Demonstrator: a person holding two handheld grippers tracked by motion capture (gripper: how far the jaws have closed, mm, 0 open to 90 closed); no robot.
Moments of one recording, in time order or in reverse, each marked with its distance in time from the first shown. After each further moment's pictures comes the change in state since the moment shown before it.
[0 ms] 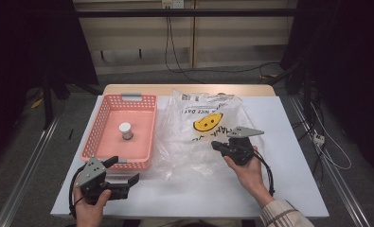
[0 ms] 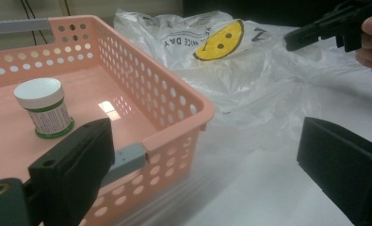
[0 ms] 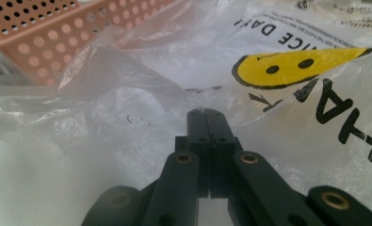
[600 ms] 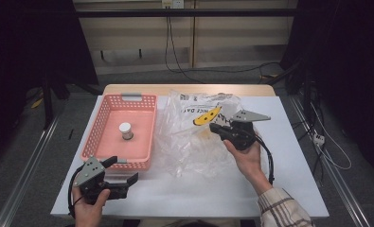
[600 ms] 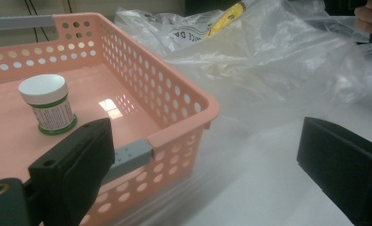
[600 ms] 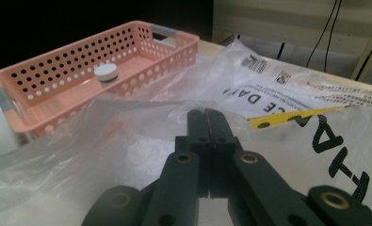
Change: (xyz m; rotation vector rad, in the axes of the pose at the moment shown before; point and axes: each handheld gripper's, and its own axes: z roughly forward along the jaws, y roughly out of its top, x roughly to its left) left arm 0.003 -0.002 -0.001 -0.002 0.003 -0.019; right arm -0.006 0.045 -0.010 -0.153 0.020 0.007
